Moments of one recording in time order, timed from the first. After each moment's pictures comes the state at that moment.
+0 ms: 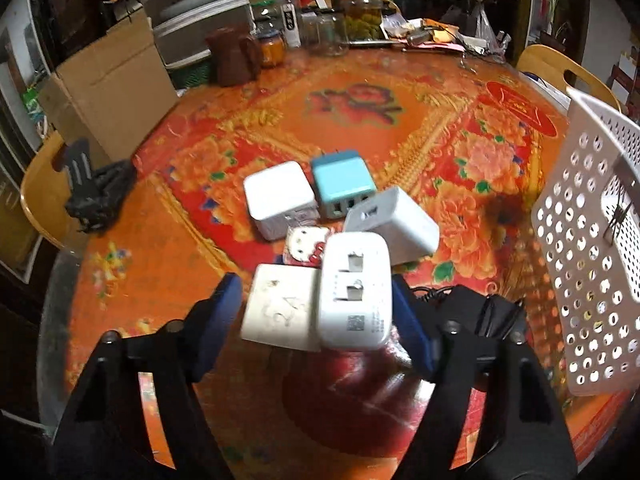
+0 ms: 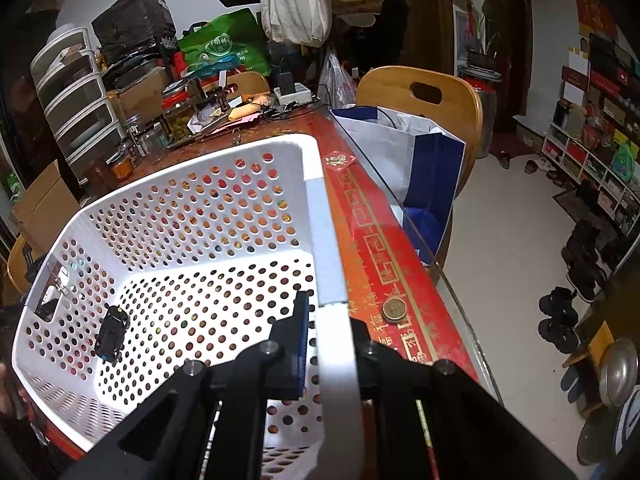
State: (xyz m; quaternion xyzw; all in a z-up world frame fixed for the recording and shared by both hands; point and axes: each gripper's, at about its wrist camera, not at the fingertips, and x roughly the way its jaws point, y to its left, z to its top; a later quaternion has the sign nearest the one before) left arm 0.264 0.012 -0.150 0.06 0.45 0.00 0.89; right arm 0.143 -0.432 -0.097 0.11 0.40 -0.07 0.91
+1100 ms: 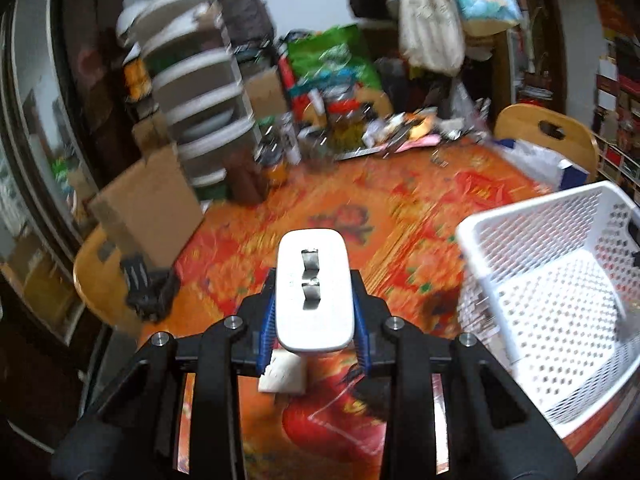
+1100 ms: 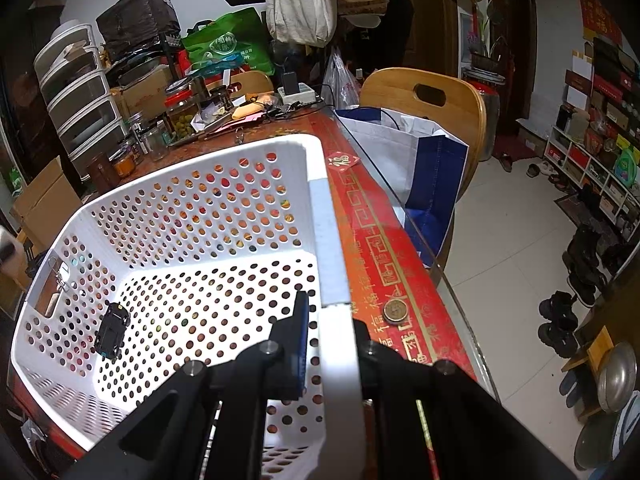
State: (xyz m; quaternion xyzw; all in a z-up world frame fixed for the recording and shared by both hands) left arm 0.209 -0.057 -0.010 0.12 0.30 0.00 0.95; right arm 0.143 -0.431 -0.096 0.11 0.40 -0.07 0.91
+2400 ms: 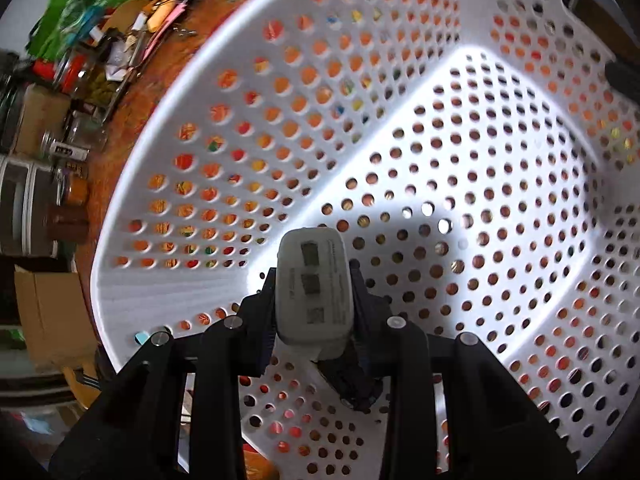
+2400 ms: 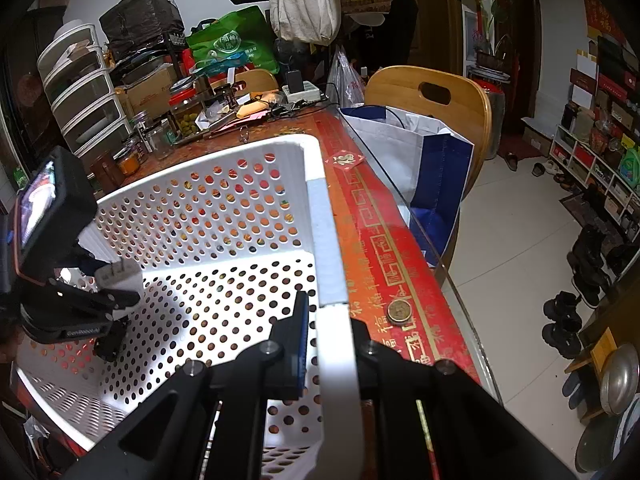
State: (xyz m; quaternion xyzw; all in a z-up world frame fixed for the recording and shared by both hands) left arm 0.296 -0.298 -0.142 0.39 0.56 -0.19 0.71; right arm 0.148 -0.435 -0.098 0.11 0.40 -0.06 0.91
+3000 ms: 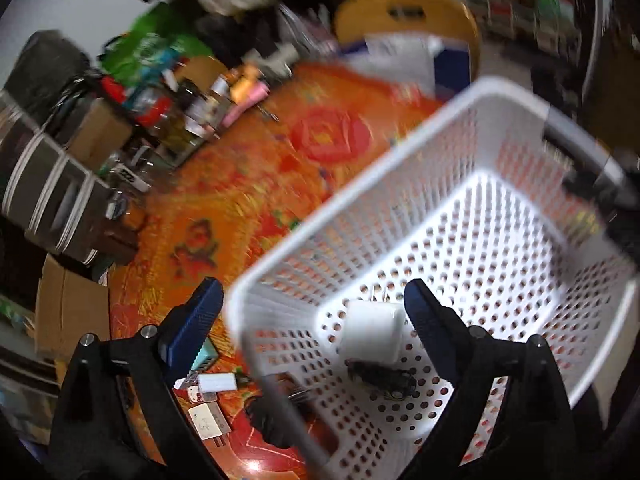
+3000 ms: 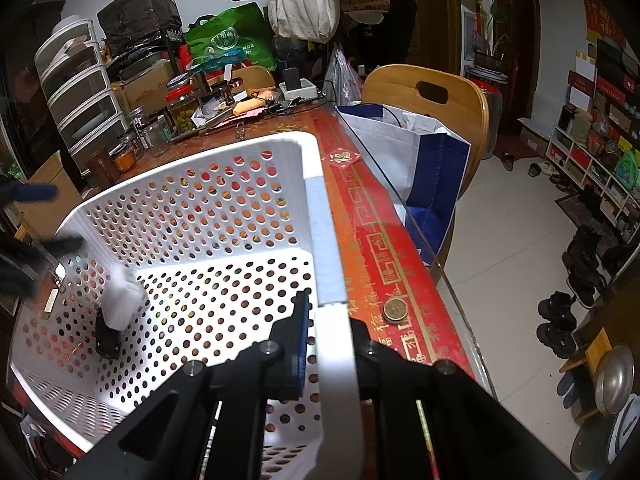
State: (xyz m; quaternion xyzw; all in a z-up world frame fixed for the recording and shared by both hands) left arm 0.278 -0.236 -0.019 0.28 0.42 -0.19 0.85; right arm 0.147 -0.435 -0.098 0.10 0.40 -0.06 0.91
